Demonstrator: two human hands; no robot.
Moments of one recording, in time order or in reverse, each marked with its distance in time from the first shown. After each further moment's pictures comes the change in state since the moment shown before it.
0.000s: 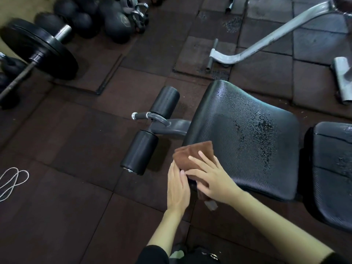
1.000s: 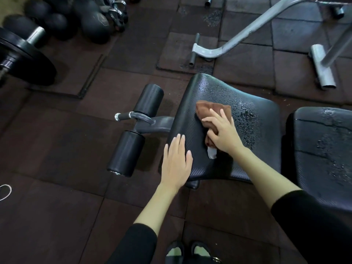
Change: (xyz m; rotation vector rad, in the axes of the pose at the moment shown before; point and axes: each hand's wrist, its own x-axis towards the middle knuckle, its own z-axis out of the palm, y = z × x) left_hand 0.051 0.040 0.019 0.590 -0.080 0.387; right_hand 0.039 0.089 -0.062 0.082 0.211 0.527
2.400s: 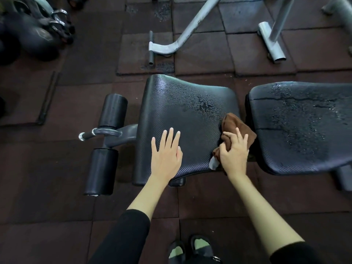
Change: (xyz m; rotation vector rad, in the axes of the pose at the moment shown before) left_hand 0.034 0.043 0.033 0.305 -0.095 0.288; right_hand -0.122 0.066 -0.006 0.169 0.421 0.772
